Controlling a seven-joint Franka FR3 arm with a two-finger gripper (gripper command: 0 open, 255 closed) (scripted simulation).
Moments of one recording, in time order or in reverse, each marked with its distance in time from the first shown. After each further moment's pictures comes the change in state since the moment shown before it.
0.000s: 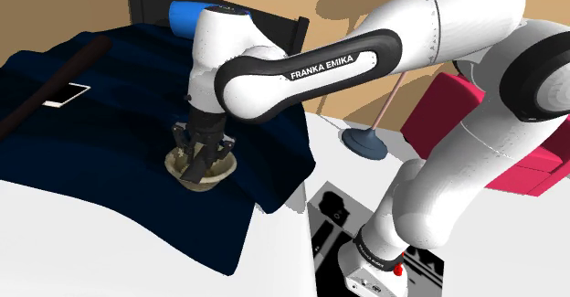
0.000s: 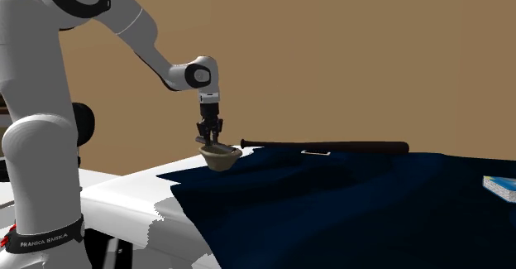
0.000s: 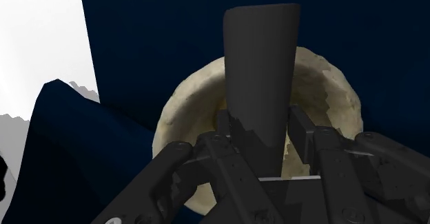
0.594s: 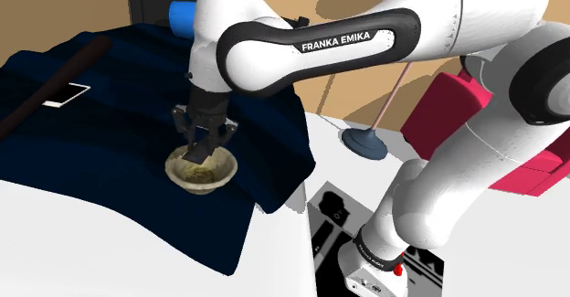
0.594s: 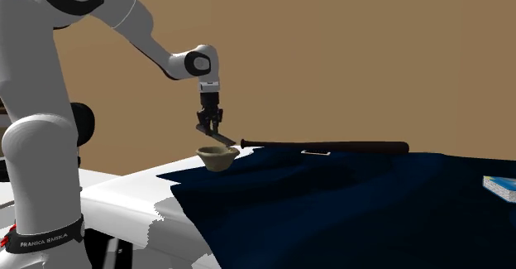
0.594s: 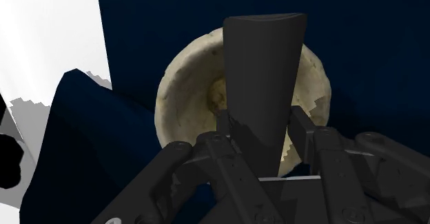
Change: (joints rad) arm -0.002 -0.041 -0.009 0.073 0.012 -0.114 -0.012
